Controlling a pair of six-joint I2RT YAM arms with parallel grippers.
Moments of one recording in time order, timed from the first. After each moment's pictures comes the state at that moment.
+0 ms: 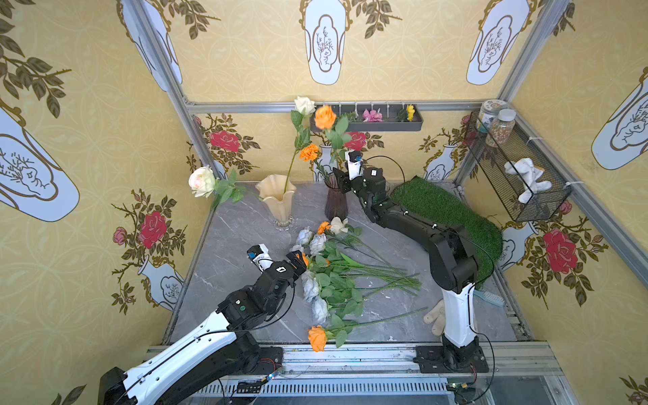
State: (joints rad) left arm -0.82 0.72 0.57 -0.47 -0.55 -1.18; right arm 0.50 2.06 1.61 0.44 -0.03 0.00
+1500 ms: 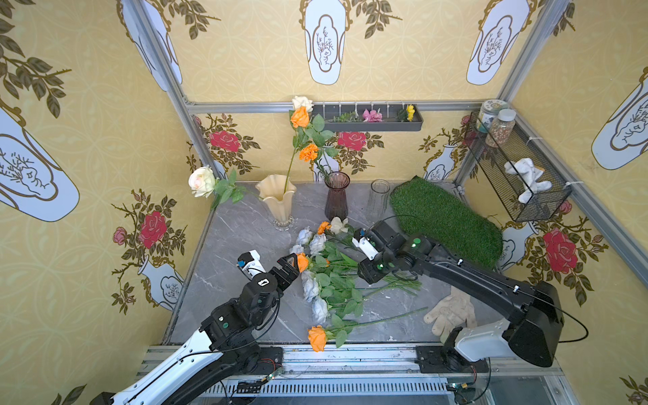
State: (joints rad) left arm -0.82 0.48 0.48 -0.46 -0.50 -1.23; right arm 0.85 1.42 1.18 -0.90 -0.06 0.17
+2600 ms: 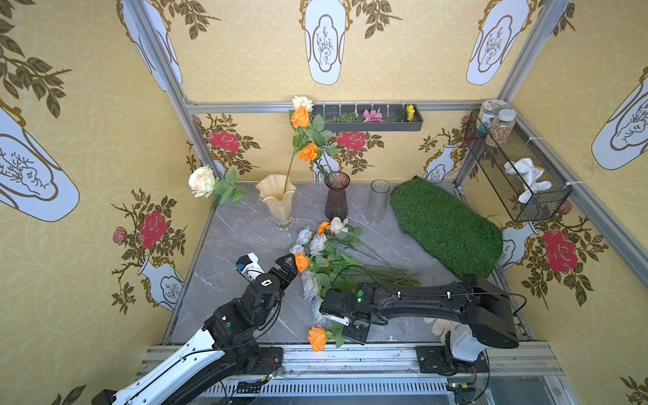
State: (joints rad) left arm -0.83 0.51 0.47 -0.47 -0.54 -1.30; right arm 1.31 1.70 1.12 -0.96 -0.01 0.08
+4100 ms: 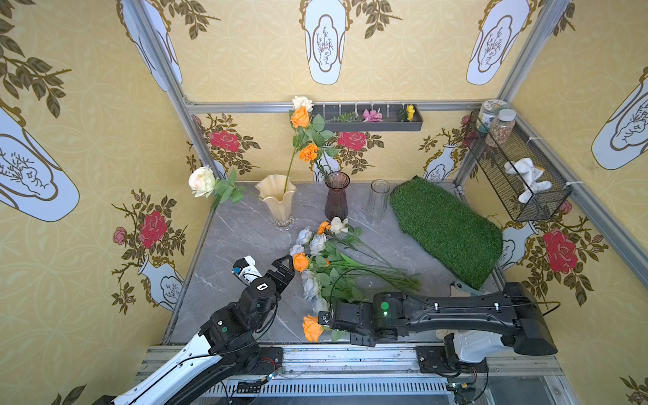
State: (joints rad) left arm -0.83 0.44 0.44 -0.47 -0.54 -1.33; right arm 1.43 1.44 1.17 -1.01 0.21 -0.08
